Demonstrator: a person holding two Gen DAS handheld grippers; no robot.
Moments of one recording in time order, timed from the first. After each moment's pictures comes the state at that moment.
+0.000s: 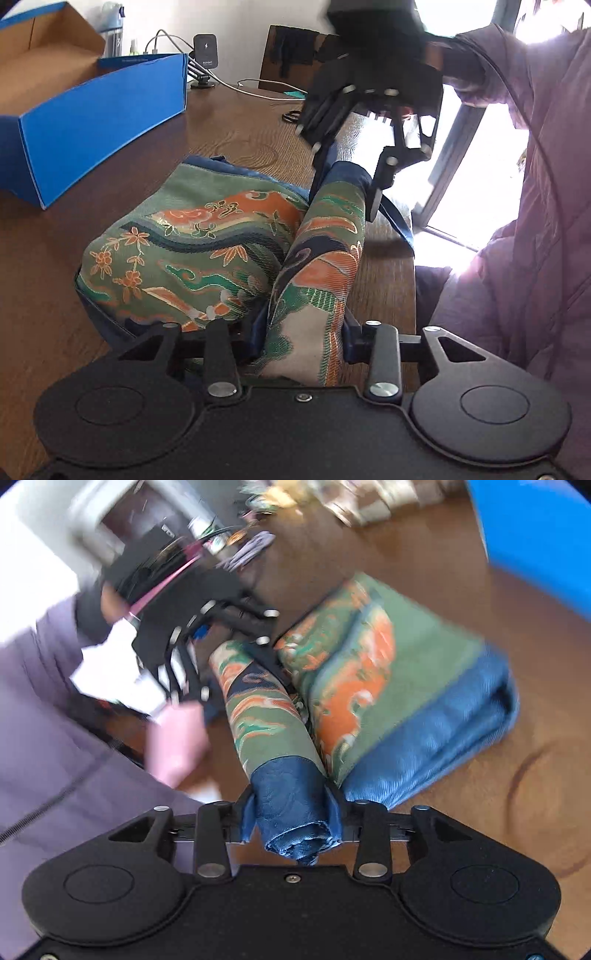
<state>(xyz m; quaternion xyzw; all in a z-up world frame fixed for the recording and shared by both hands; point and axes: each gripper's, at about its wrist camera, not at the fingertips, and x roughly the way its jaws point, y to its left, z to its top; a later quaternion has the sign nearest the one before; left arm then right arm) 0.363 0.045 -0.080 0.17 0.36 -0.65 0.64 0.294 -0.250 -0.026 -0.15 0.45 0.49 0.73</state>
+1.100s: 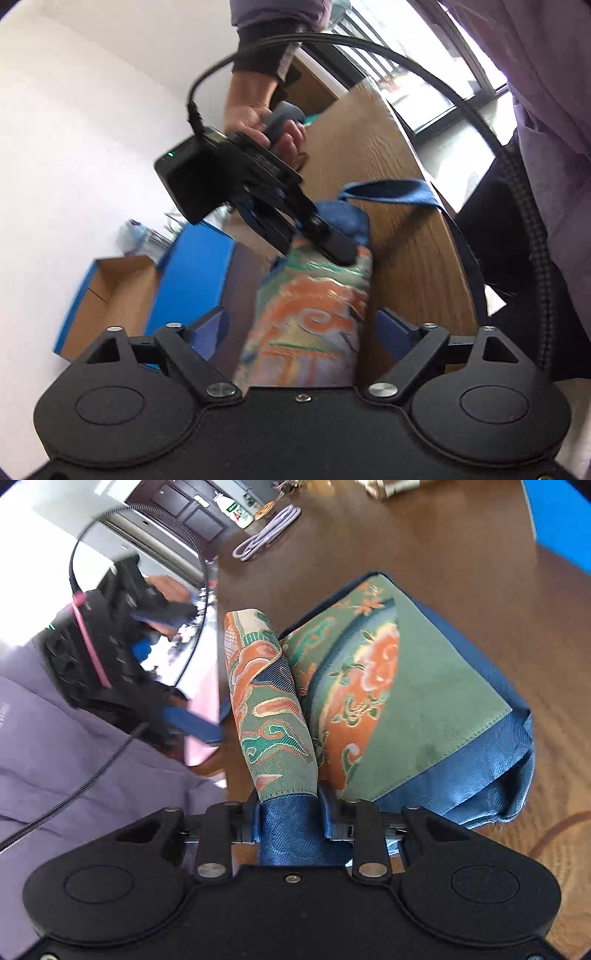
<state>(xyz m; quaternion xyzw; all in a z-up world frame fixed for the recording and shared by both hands) 0.222 0.009 -0.084 0.52 -0.02 -0.51 0.68 0.358 -0.259 -0.063 0.02 0.58 0.58 0.58</state>
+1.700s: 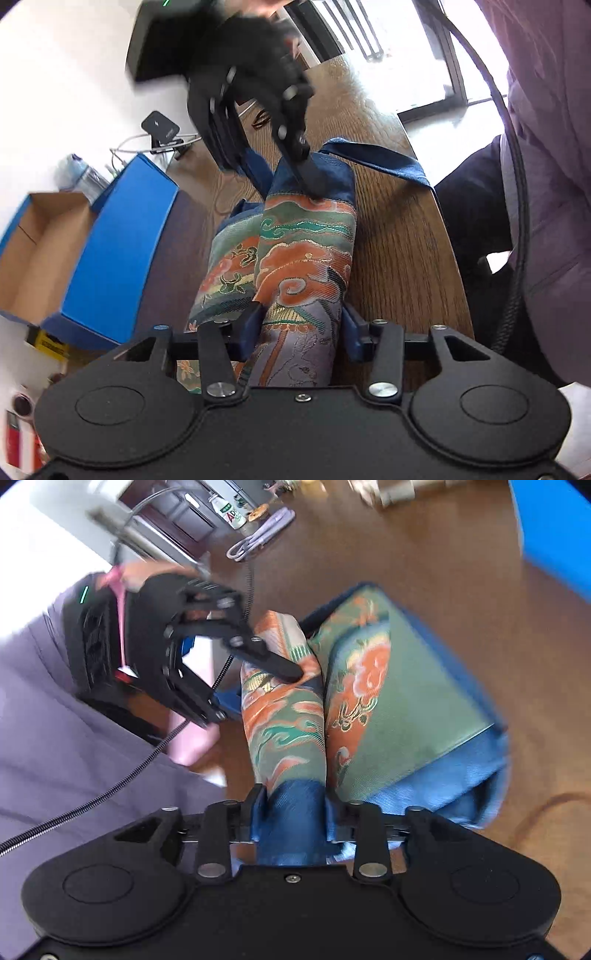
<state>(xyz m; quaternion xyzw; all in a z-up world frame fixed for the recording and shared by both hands) 0.273 0.009 -0.058 0.45 0.15 -0.59 0.66 0.290 -0.257 -0.013 -0.14 0.48 0.51 0.71</state>
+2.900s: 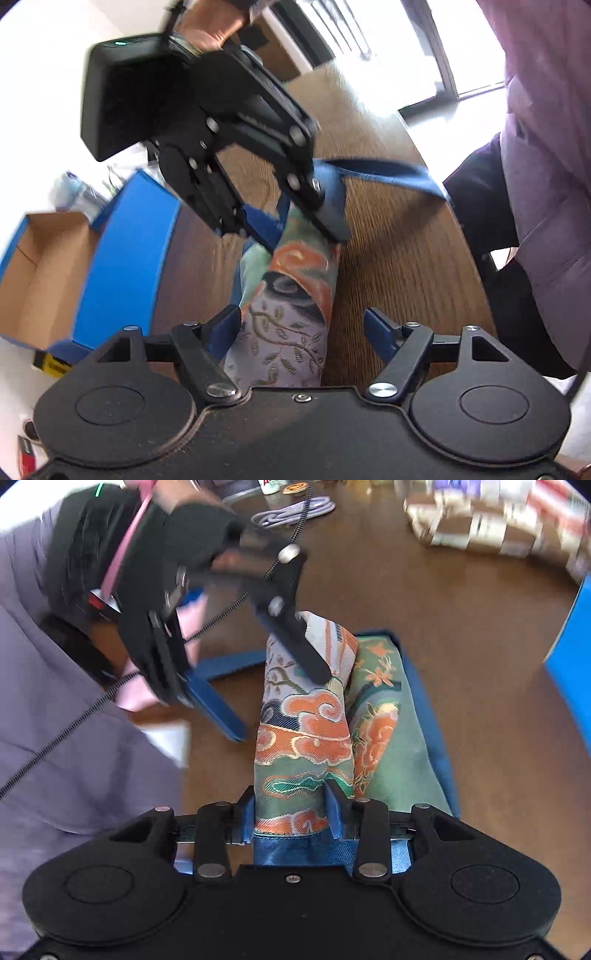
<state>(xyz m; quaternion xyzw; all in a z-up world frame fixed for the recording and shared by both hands) 0.276 -0.001 -0.051 0.48 0.14 -0.59 0.64 0.333 -0.217 -0.024 -0.14 0.53 0.59 0.60</state>
